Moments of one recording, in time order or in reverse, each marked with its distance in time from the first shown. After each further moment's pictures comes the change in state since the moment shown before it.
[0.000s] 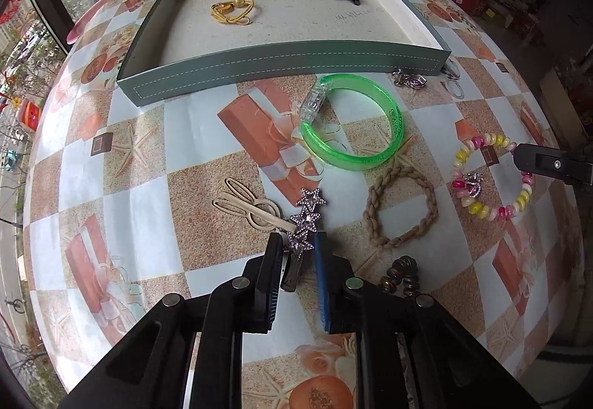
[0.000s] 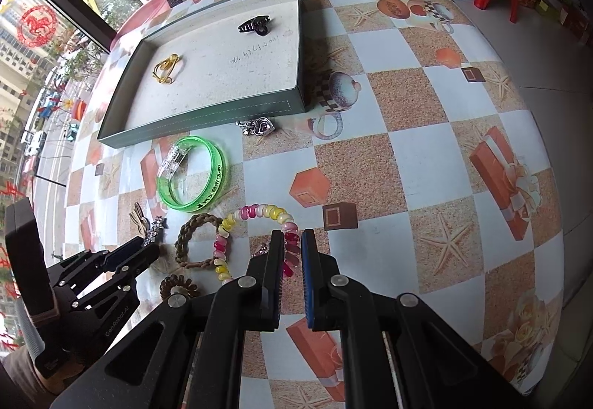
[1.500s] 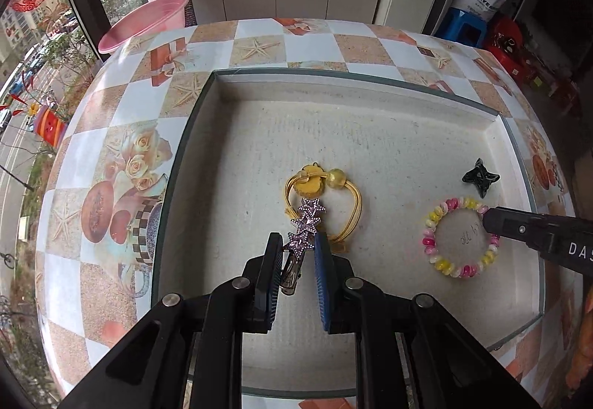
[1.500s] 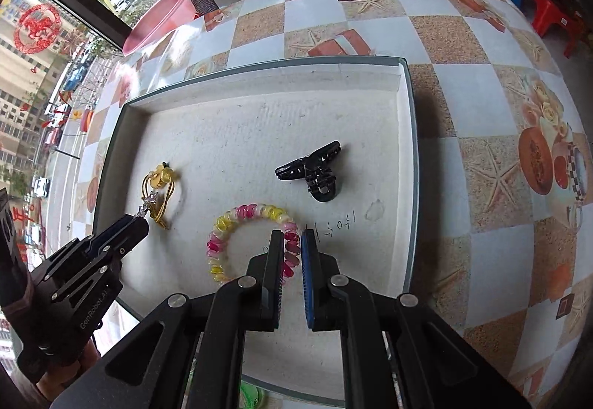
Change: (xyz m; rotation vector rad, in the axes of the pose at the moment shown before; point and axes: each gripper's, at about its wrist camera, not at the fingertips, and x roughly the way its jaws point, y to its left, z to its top) left arm -0.007 0.065 0.170 -0.178 -0.122 0.103; right arm 0.100 0.038 0.196 -0.093 0.055 0.094
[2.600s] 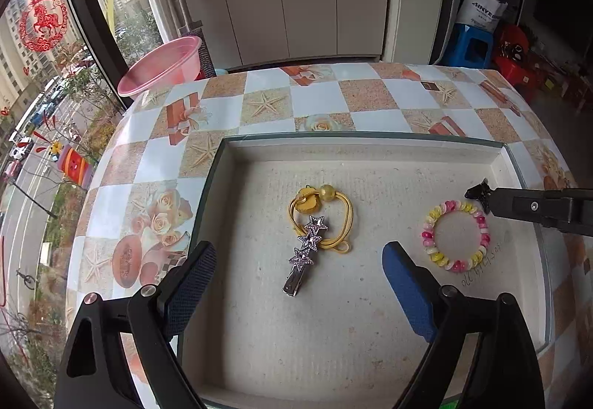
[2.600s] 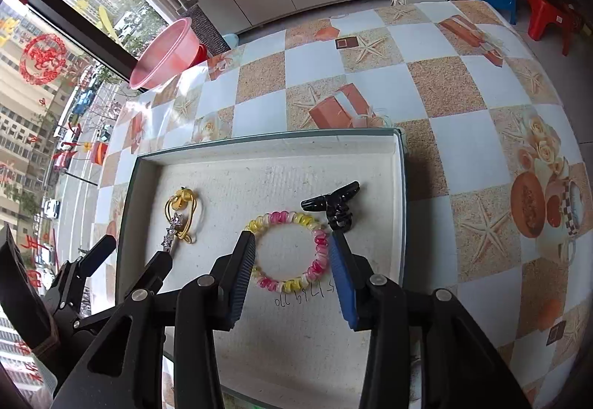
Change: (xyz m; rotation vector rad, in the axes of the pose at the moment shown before) left arm -0.021 -0.013 0.021 0.051 -0.133 0.105; right arm -0.024 0.000 0.030 0.045 -0.091 0.055
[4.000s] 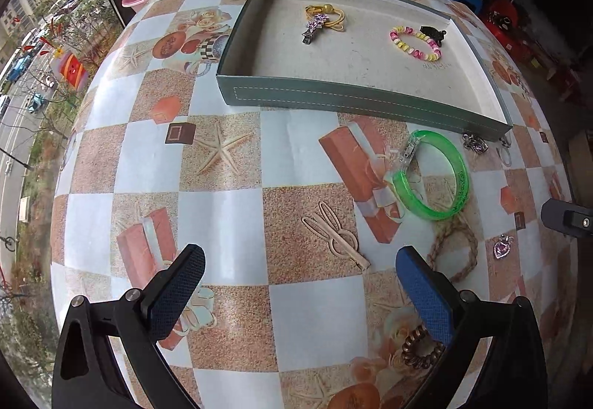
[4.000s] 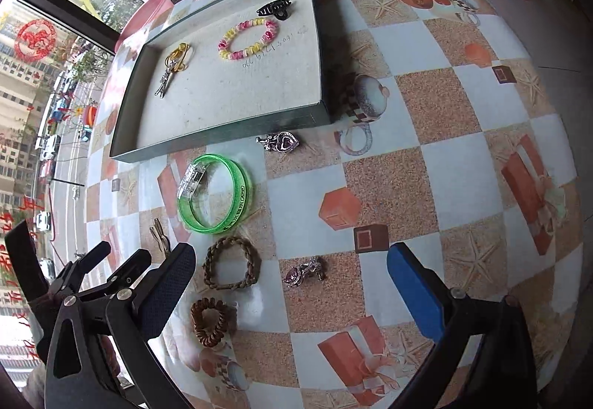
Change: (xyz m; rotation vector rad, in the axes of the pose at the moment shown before) left arm -0.078 0.028 -0.170 -0.065 0.237 -0.135; right arm -0.072 -0.022 -0.202 0.108 0.120 -0.075
